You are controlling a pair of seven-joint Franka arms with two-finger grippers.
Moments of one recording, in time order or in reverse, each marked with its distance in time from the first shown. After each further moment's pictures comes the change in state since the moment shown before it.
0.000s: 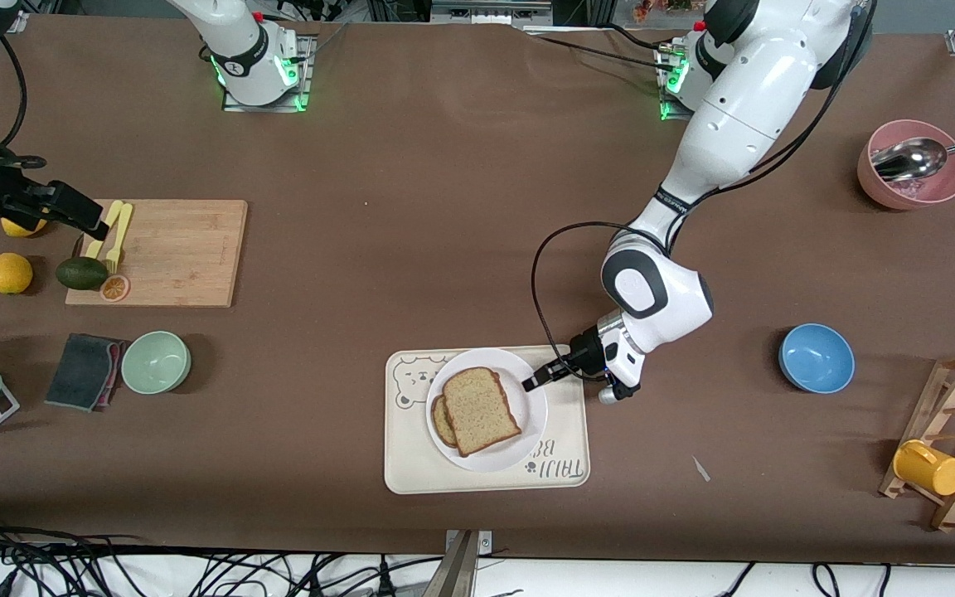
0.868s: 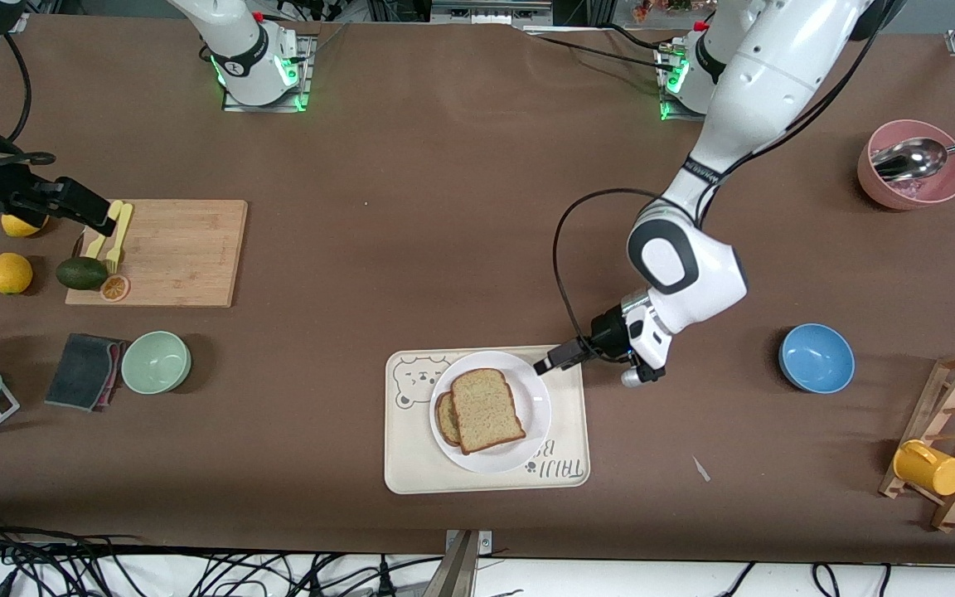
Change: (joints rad) left arm 0.050 -0.275 0.004 -0.271 0.075 -0.057 0.004; right arm 0.005 0.002 0.022 0.004 0.000 -0.028 0.000
